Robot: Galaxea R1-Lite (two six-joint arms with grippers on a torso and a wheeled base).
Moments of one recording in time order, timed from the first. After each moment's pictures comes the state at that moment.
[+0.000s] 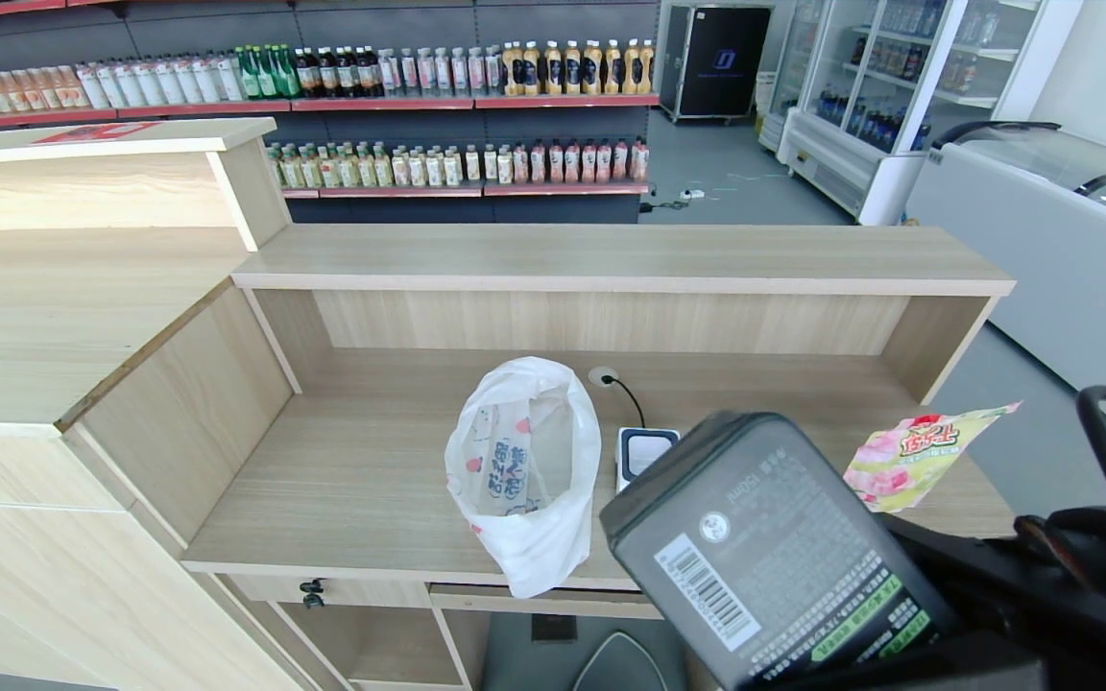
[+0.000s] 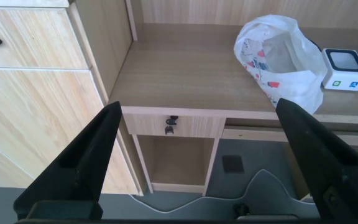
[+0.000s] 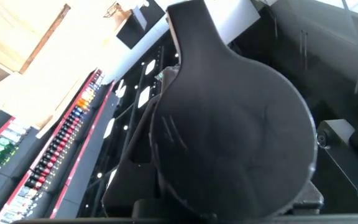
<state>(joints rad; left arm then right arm) 0.00 0.00 0.00 0.00 0.00 0.00 0.82 1.32 -0.59 -0.71 0.80 -2.64</state>
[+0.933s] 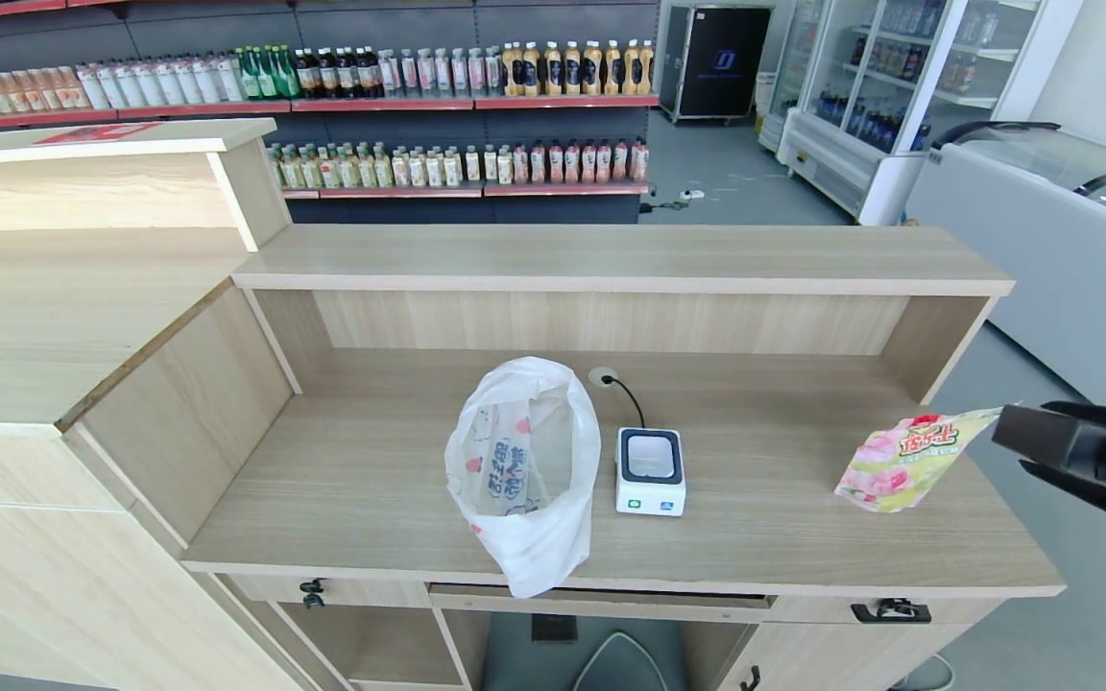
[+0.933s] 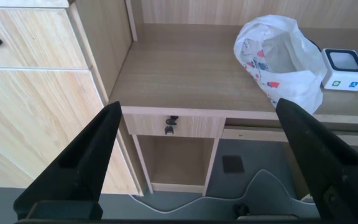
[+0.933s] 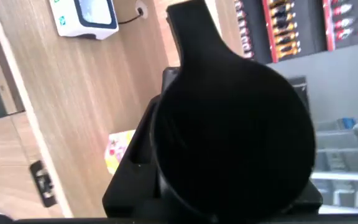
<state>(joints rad) 0.00 0.00 0.00 0.00 0.00 0.00 -0.35 1.17 -0.49 -0.40 0.83 -1.43</state>
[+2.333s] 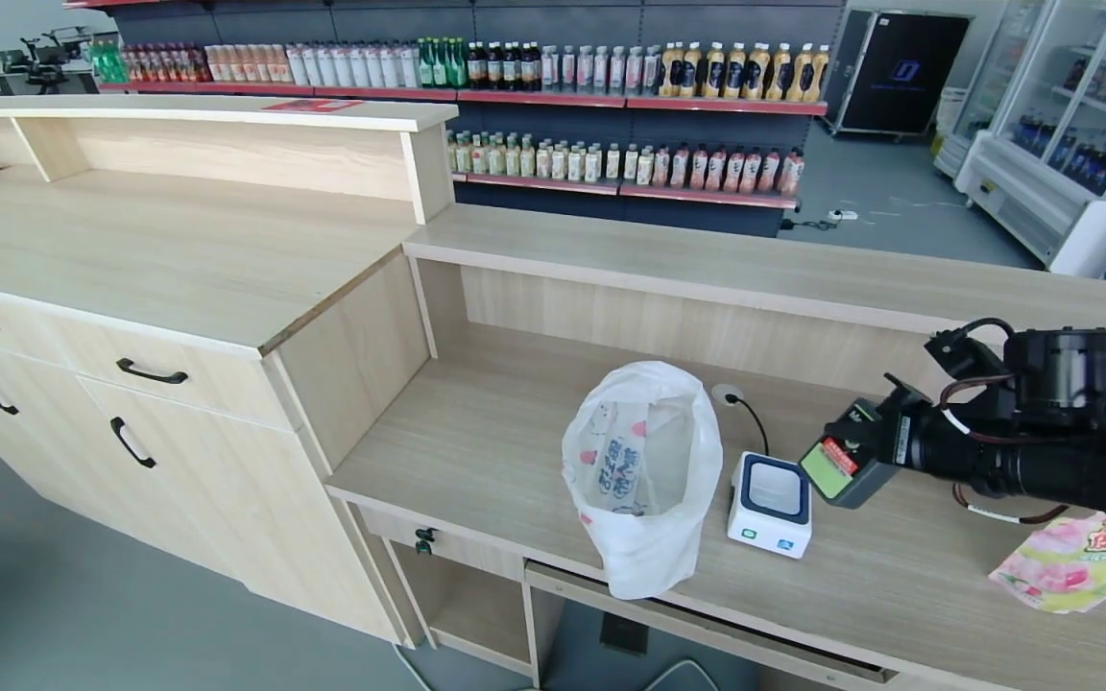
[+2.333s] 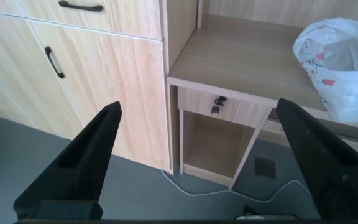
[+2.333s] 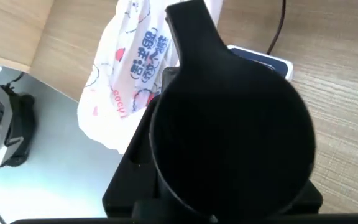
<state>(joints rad) 0.00 0.00 0.00 0.00 0.00 0.00 -0.01 1.79 -0.73 -0.57 0.39 0.19</state>
